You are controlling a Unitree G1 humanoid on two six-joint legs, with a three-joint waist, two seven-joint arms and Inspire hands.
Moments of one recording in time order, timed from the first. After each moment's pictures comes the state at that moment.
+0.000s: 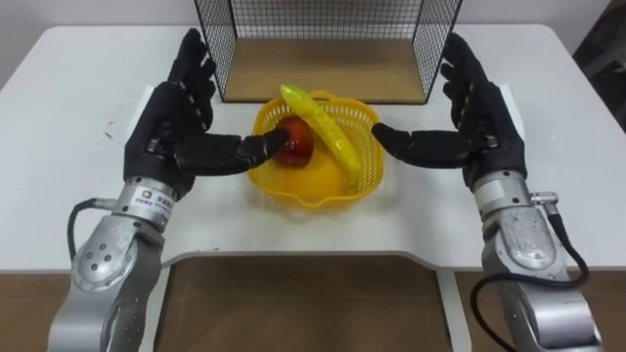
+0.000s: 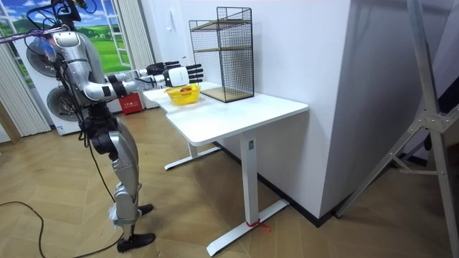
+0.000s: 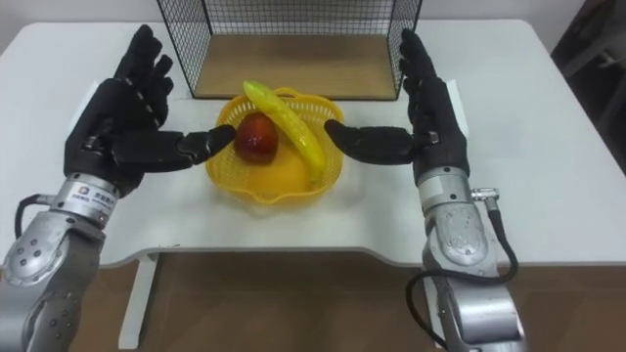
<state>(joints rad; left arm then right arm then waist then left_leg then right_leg) -0.03 0.18 0.02 -0.12 -0.44 0.06 -0.12 -0.09 -0.23 0.06 -0.04 0.22 0.02 -0.11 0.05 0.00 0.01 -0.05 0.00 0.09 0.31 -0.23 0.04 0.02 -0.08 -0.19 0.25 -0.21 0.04</state>
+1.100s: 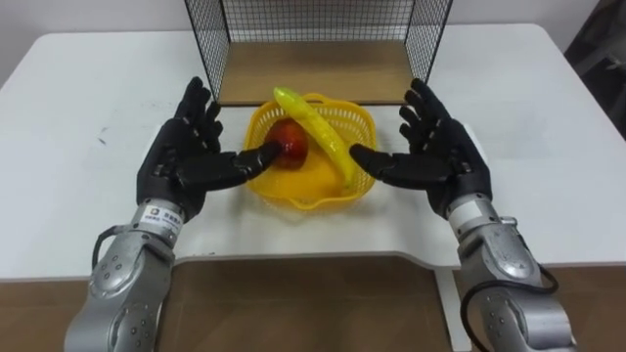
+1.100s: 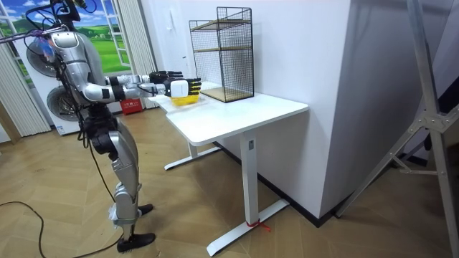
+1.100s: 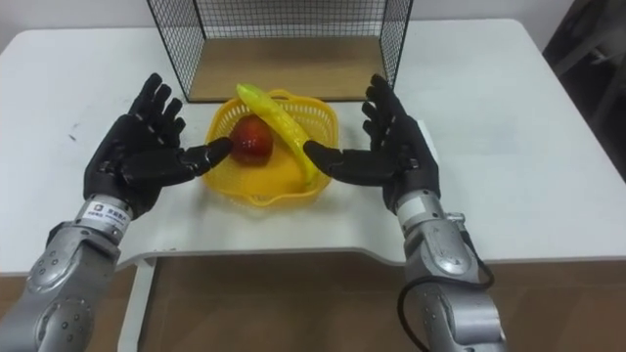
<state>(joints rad) -0.03 0.18 0.02 0.01 -0.51 0.08 -0.10 -0.09 -0.21 0.10 0.11 0.41 0.03 0.02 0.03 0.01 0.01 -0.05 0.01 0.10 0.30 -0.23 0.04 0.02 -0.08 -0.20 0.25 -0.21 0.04</state>
